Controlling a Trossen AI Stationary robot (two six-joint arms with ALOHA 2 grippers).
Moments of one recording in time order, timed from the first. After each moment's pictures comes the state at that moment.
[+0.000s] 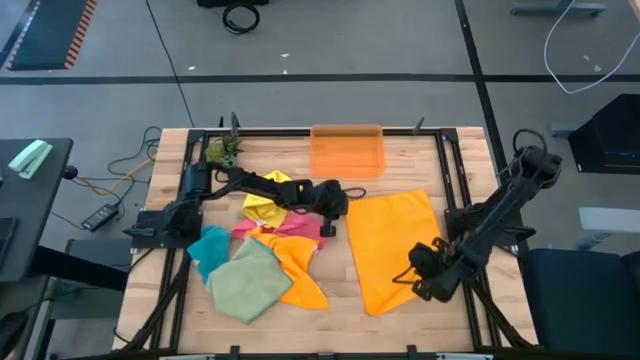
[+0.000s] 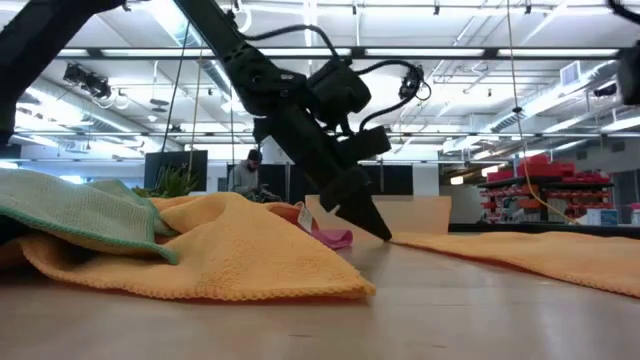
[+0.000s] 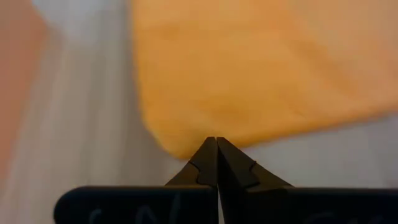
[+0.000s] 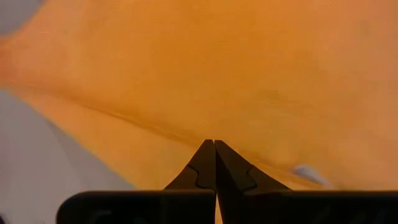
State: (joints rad) left arm 0.12 2.14 1.27 0.10 0.03 0.22; right arm 0.88 1.35 0.64 -0.66 0.28 1.47
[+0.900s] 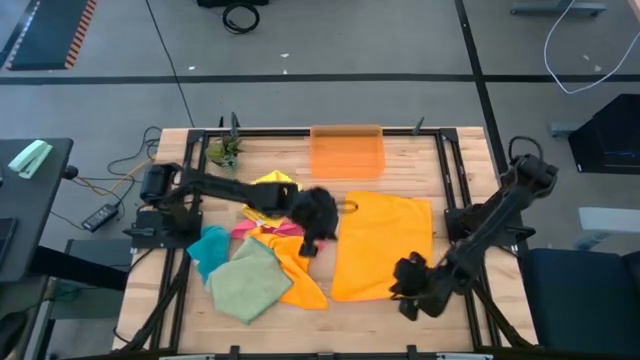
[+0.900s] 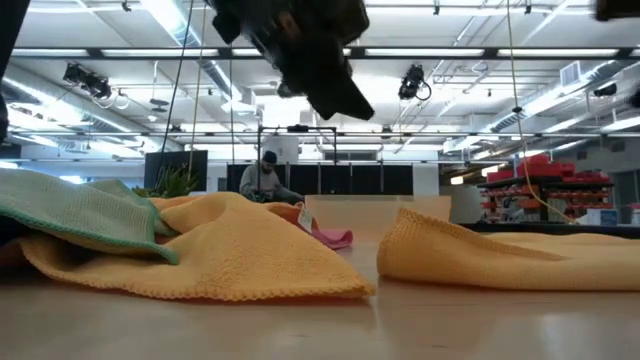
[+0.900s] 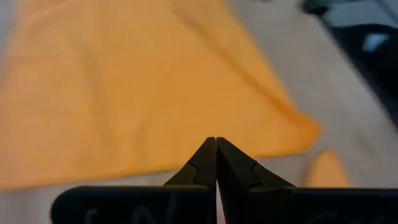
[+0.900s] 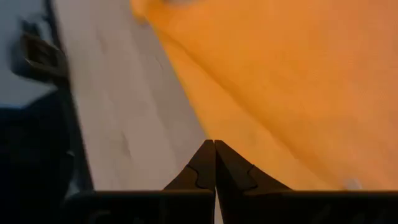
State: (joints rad) left arm -0.06 1.81 1.28 -0.23 0.26 0.13; right arm 0.86 1.43 0.80 -0.47 0.40 1.29
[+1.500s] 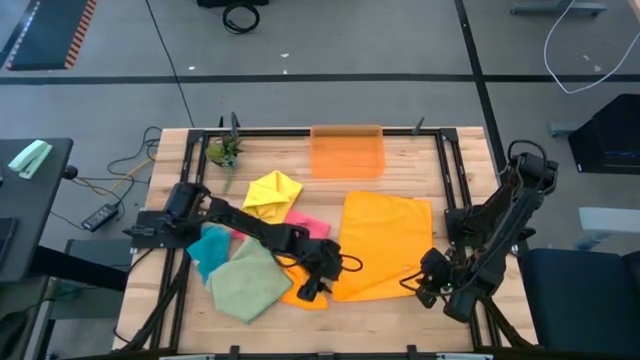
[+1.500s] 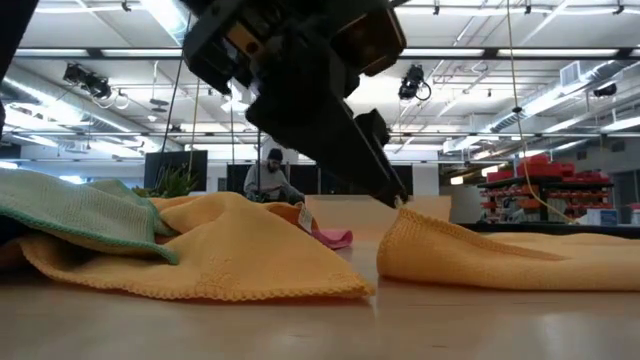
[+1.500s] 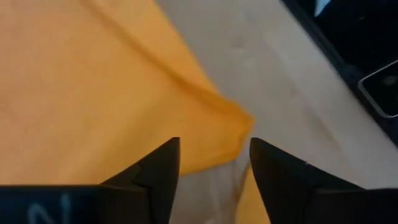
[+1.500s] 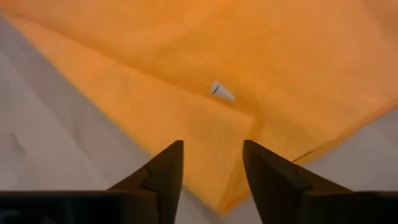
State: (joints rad) left arm -0.26 2.03 1.29 -0.05 0.29 0.06; right arm 1.06 1.42 0.78 -0.86 0.43 1.89
